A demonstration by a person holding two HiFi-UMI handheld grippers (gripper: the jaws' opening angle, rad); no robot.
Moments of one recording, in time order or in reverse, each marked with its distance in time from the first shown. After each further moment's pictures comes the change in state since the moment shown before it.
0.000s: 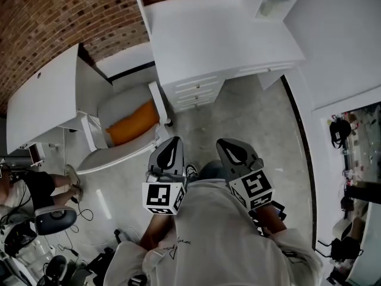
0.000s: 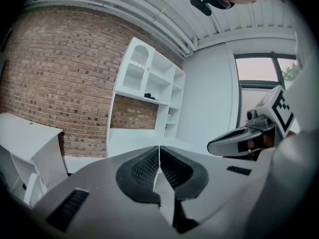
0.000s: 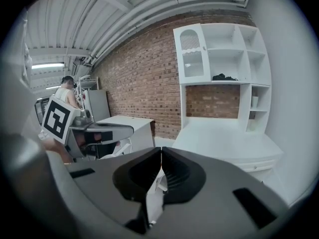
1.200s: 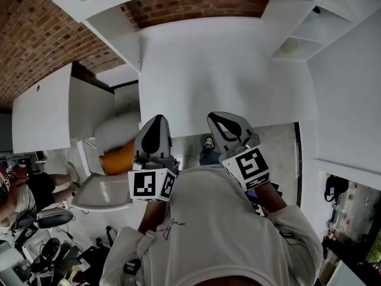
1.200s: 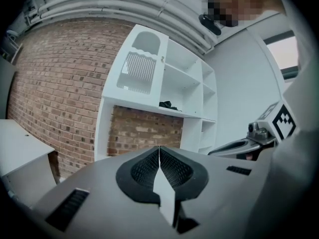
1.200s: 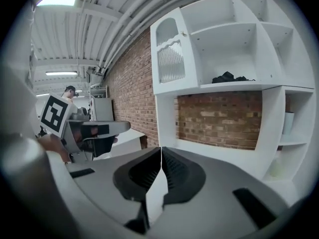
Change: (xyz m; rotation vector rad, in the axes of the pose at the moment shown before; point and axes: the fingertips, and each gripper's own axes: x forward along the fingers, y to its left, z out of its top) left arm 0.372 0.086 0.161 -0.017 -0.155 0.271; right arm 0.231 -0.334 0.178 -0.107 -0.109 0.213
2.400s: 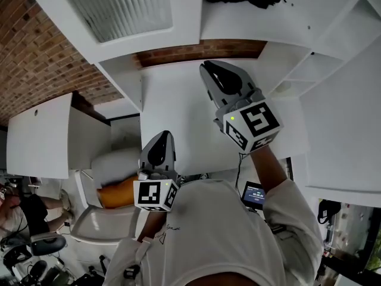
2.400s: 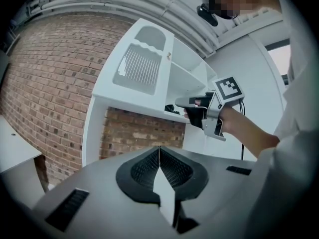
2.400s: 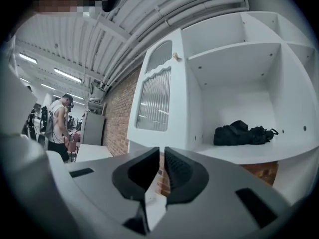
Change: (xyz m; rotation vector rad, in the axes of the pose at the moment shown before) left arm 0.079 0.033 0.033 -0.022 -0.053 -0.075; right arm 0.099 -0.107 0.224 -0.165 -0.366 -0.047
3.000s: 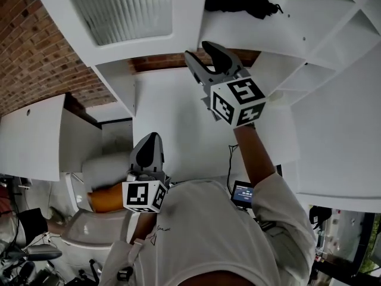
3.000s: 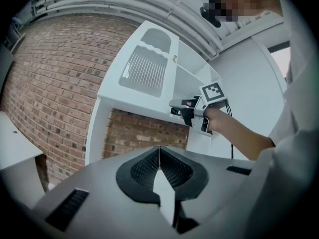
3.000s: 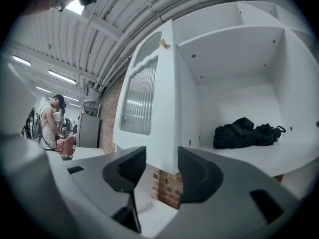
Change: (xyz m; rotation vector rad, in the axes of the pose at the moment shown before) left arm 0.005 0.019 0.006 -0.016 -0.030 0.029; right arm 0.054 -0.039 0.006 0.056 0.006 -0.033
